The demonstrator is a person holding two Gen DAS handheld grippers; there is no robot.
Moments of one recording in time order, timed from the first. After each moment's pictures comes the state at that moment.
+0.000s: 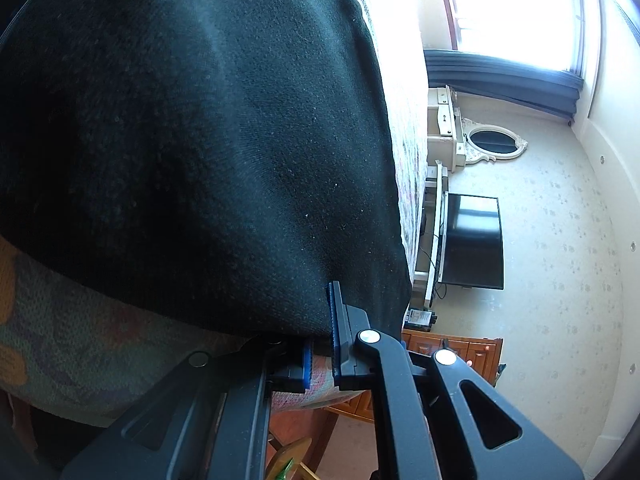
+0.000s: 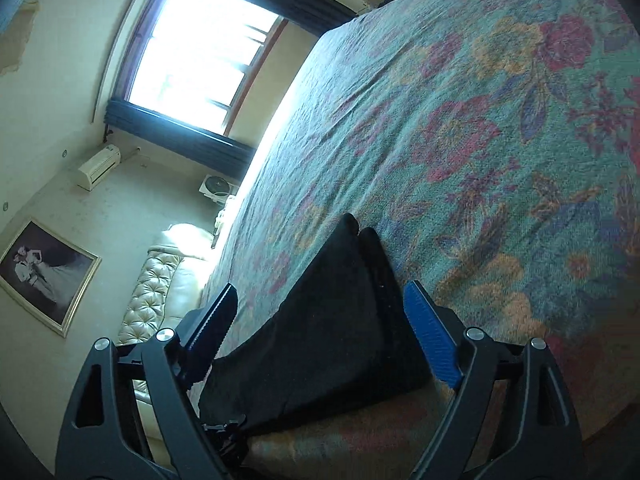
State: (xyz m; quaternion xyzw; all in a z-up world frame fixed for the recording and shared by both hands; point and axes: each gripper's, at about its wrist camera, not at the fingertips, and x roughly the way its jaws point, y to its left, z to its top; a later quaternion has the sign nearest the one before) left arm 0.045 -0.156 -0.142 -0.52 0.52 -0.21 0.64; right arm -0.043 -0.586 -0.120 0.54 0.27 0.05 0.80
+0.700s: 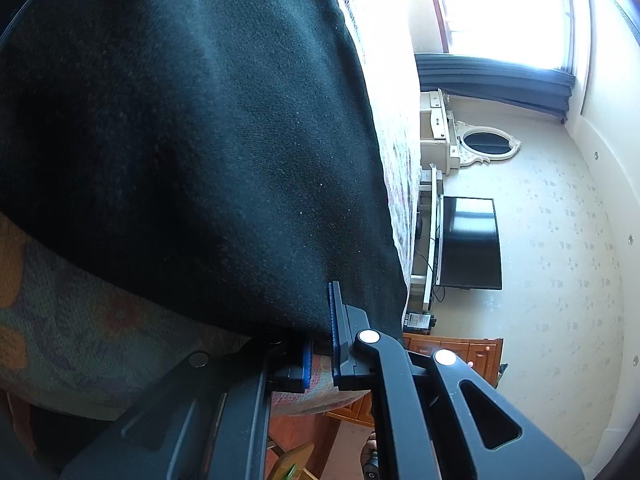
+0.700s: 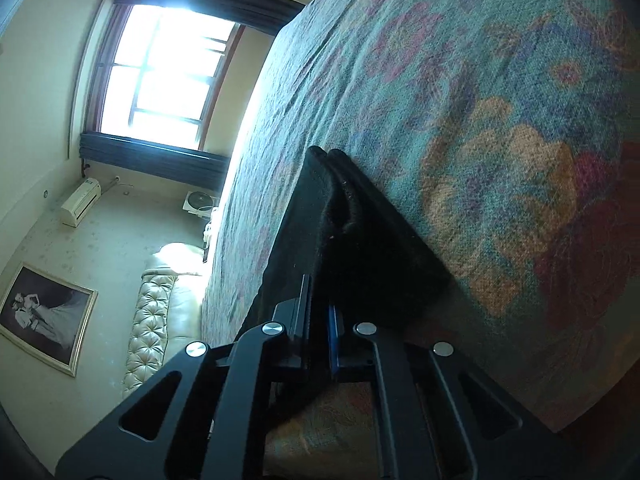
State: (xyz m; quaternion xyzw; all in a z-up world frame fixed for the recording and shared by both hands) left arm 0.036 -0.149 -0.134 -0.52 0.50 -0.22 0.66; right arm -0.045 -0.531 -0.158 0.57 0.28 0.01 0.77
